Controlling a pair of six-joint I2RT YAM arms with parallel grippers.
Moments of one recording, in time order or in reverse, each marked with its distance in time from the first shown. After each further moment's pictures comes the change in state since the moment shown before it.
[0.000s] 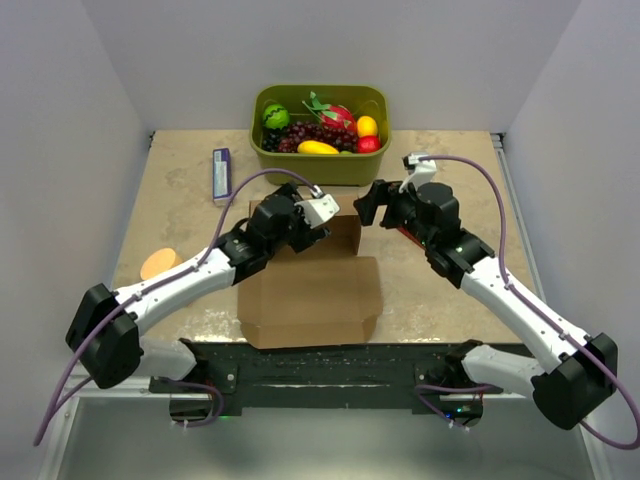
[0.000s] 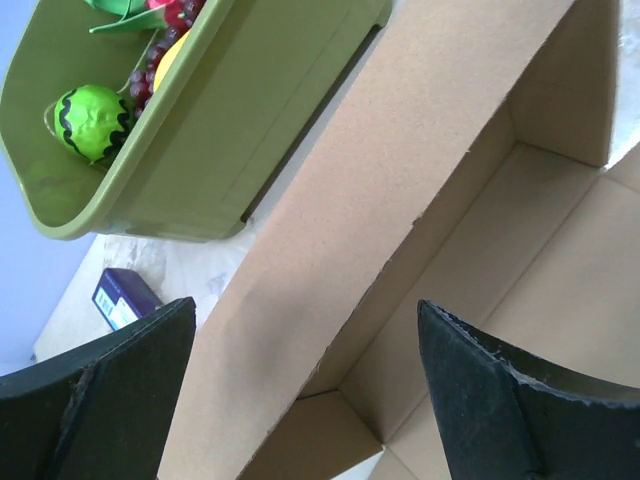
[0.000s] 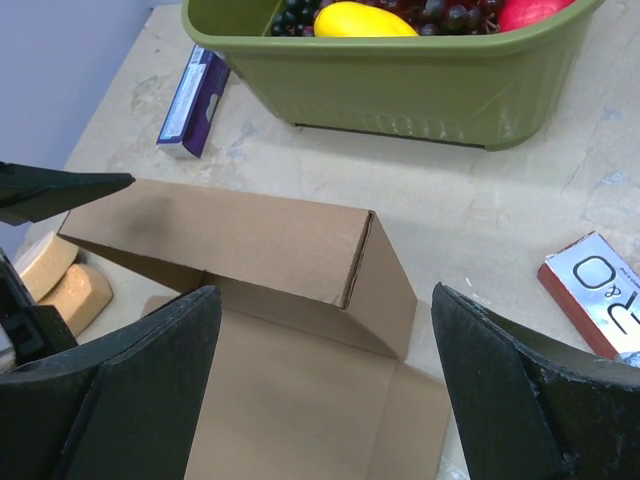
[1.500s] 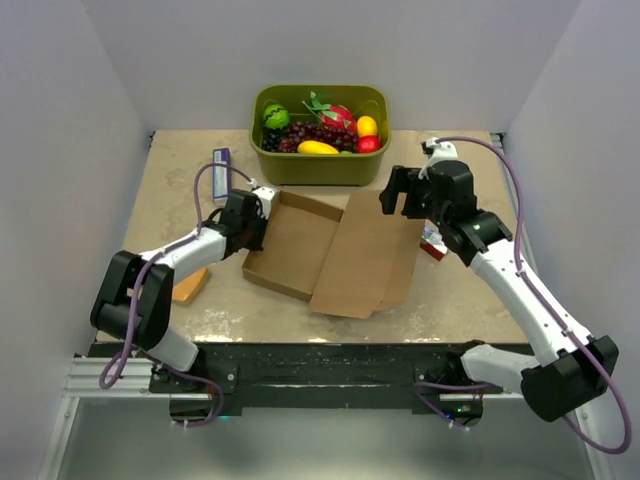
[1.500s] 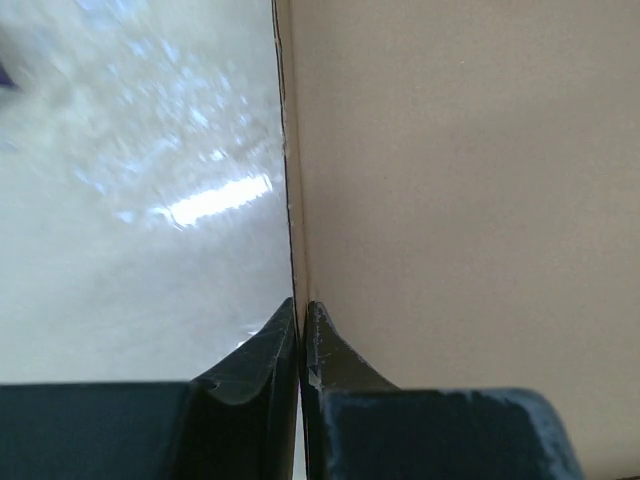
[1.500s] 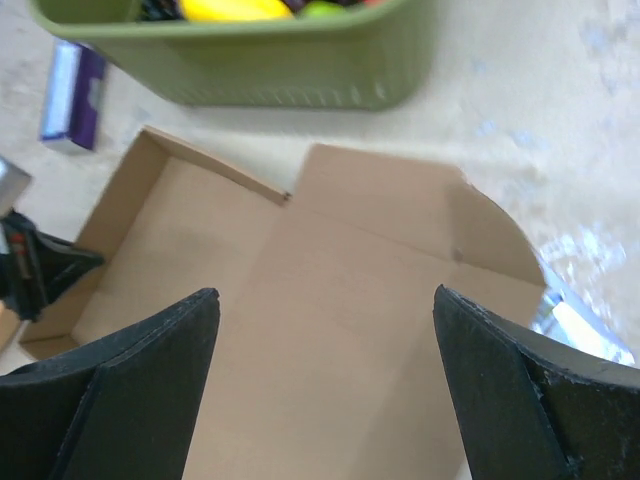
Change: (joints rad) left arm 0.390 0.212 -0.082 -0.105 0.203 -0.486; right arm -0.118 0.058 0.212 -0.319 0.038 -0.046
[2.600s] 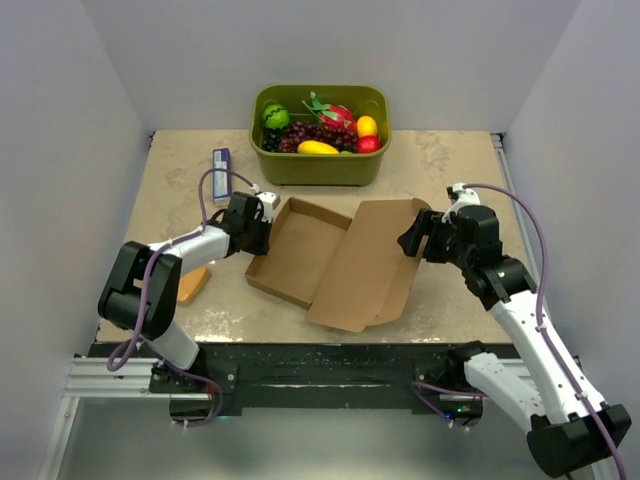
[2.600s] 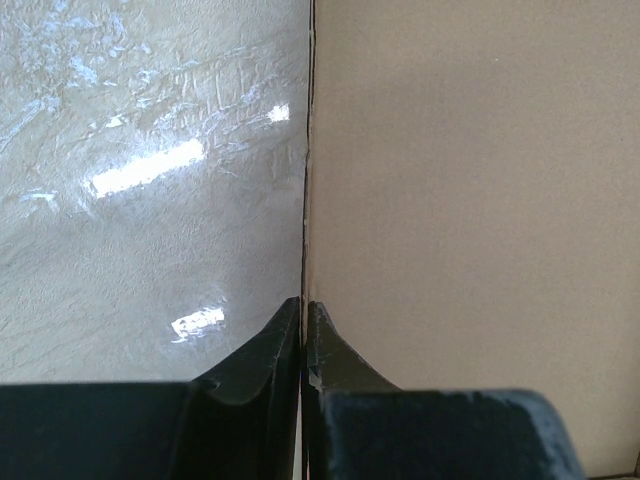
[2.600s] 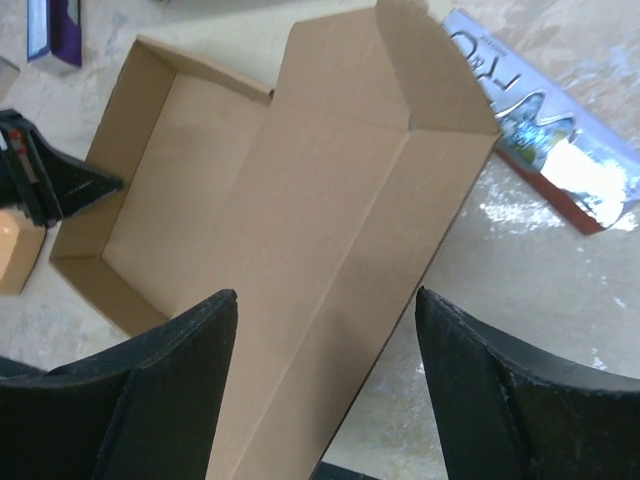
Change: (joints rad) left arm 0.020 0.080 0.000 -0.011 0.137 -0.078; right arm -0.131 -0.321 -0.284 -0.163 -0.164 0.101
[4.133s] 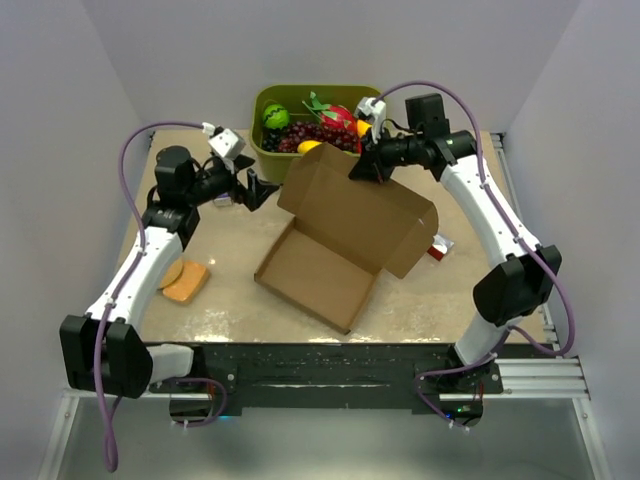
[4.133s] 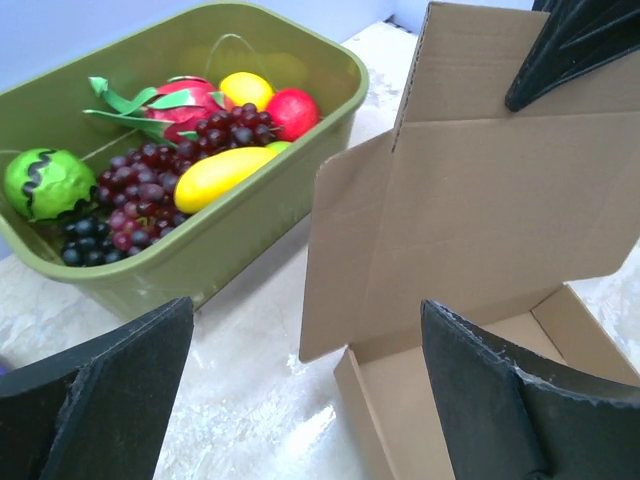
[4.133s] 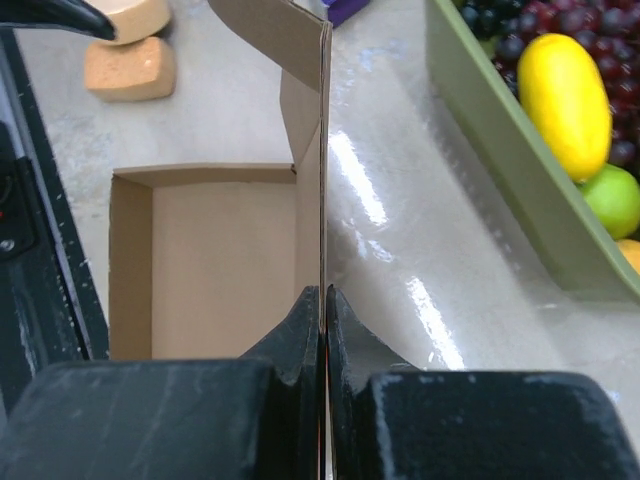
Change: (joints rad) left arm 0.200 -0.364 0.187 0.211 0.591 0.146; right arm 0.043 0.874 0.945 -0.194 -0.652 -0.767
